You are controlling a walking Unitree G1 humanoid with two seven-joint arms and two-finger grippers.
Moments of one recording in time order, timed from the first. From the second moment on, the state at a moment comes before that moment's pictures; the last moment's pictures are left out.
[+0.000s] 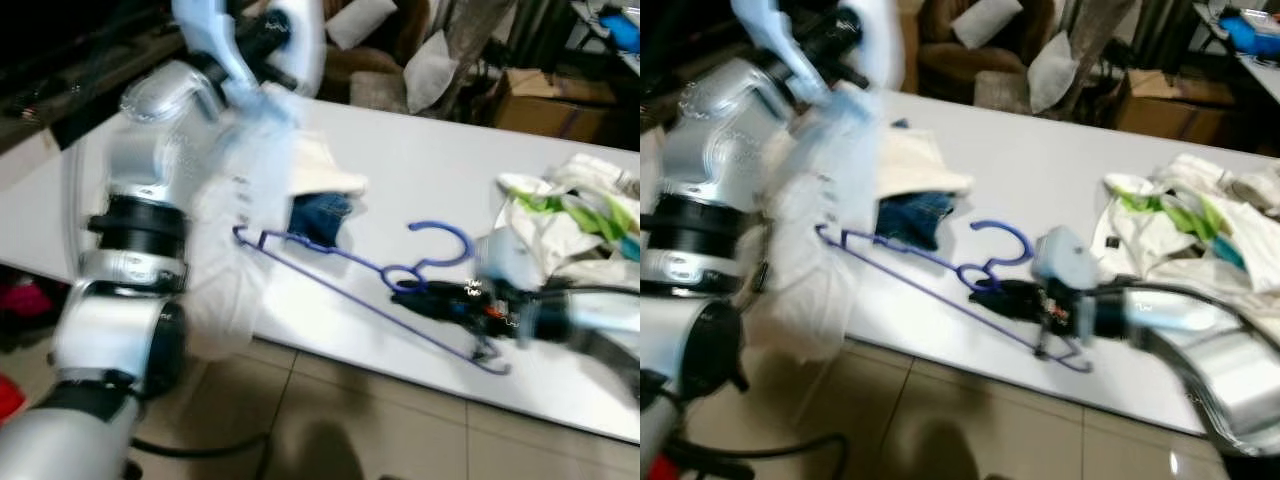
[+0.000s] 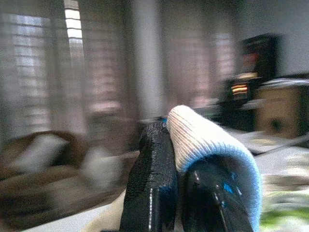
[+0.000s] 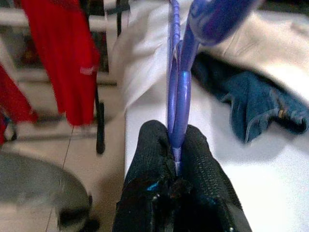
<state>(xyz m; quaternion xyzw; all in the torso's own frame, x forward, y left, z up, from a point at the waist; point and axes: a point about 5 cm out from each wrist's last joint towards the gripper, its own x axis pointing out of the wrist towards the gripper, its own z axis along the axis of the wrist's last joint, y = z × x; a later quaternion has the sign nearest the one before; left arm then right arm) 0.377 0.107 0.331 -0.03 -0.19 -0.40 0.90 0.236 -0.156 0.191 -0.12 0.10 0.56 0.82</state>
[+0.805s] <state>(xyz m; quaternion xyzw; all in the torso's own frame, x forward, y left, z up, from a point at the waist) 0.320 0.119 0.361 -0.04 -0.25 -0.52 0.81 0.344 -0.109 0.264 -0.20 -0.03 0.41 0.89</state>
